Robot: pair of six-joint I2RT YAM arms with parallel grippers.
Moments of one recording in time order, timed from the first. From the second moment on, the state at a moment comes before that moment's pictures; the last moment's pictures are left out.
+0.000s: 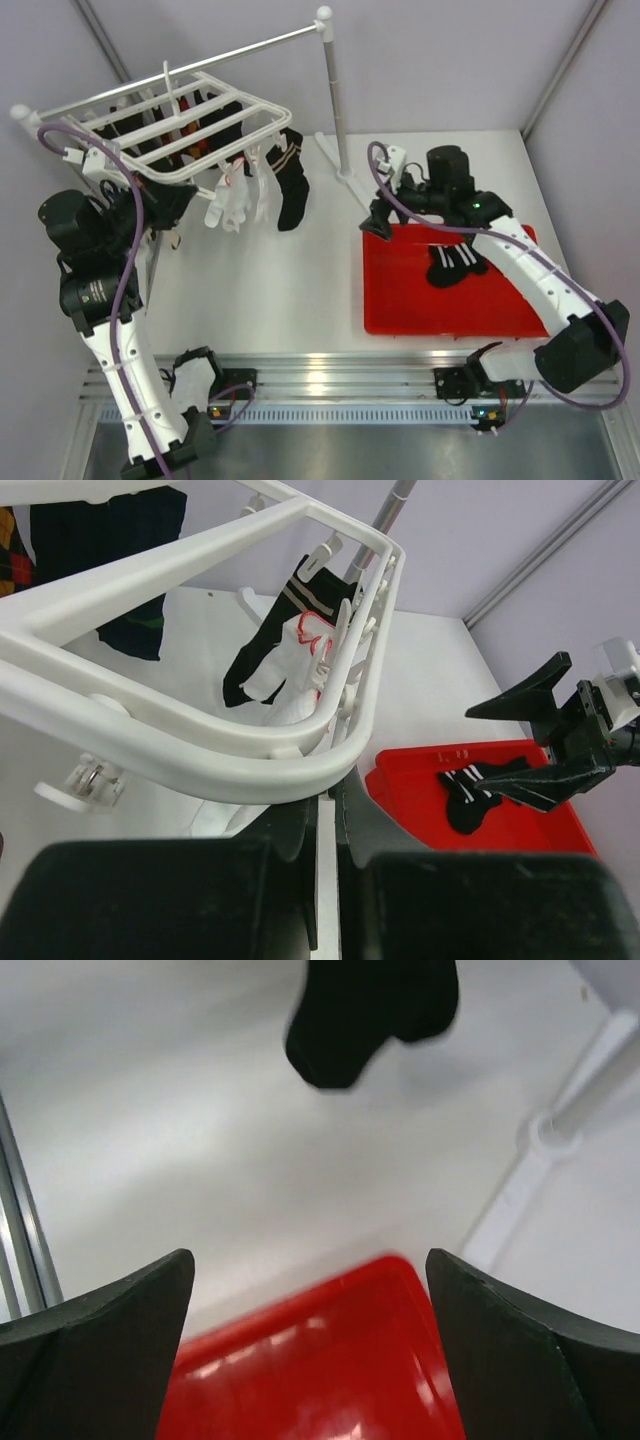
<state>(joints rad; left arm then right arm) 0.38 0.87 1.43 -0.68 0.77 -0.38 0.56 1.36 1.29 -0.36 -0.57 -0.31</state>
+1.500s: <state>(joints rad) 0.38 0.85 1.38 -0.65 0.77 -0.42 -0.17 1.71 1.15 -0.91 -0.41 -1.45</state>
